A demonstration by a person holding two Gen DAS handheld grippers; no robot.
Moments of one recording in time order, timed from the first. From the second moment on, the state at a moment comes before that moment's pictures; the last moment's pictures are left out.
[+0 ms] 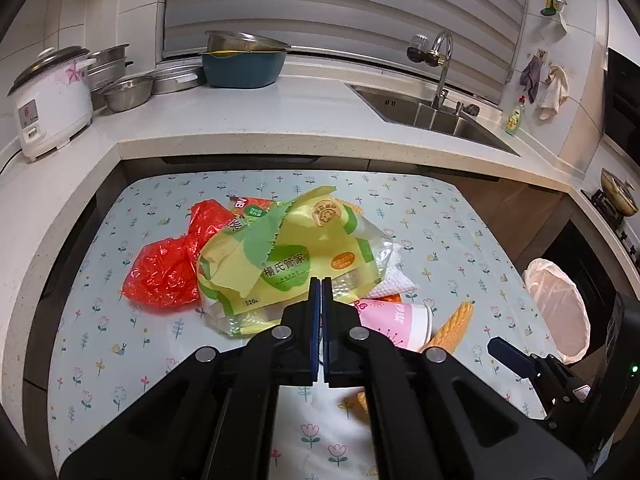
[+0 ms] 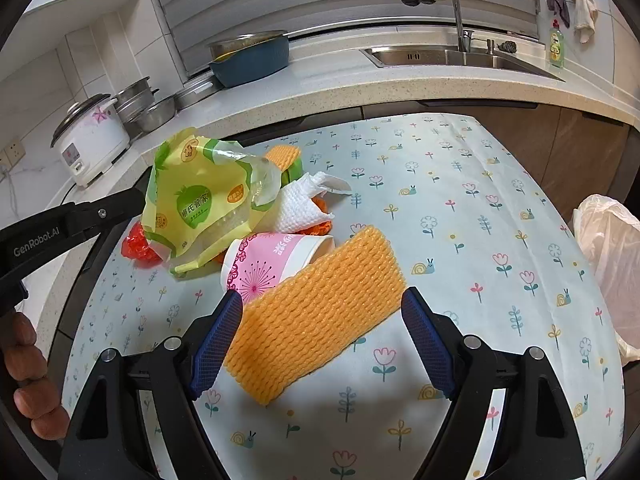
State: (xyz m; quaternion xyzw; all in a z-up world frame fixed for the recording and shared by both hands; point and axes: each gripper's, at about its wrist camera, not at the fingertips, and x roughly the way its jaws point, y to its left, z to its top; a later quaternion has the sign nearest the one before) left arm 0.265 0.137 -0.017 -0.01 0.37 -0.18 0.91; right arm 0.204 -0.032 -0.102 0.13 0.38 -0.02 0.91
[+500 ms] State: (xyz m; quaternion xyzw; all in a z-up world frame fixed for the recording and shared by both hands) left arm 0.325 0.128 -0.030 0.08 0.33 -0.20 0.92; right arm 0.222 -0.044 -0.104 0.13 0.39 -0.03 0.91
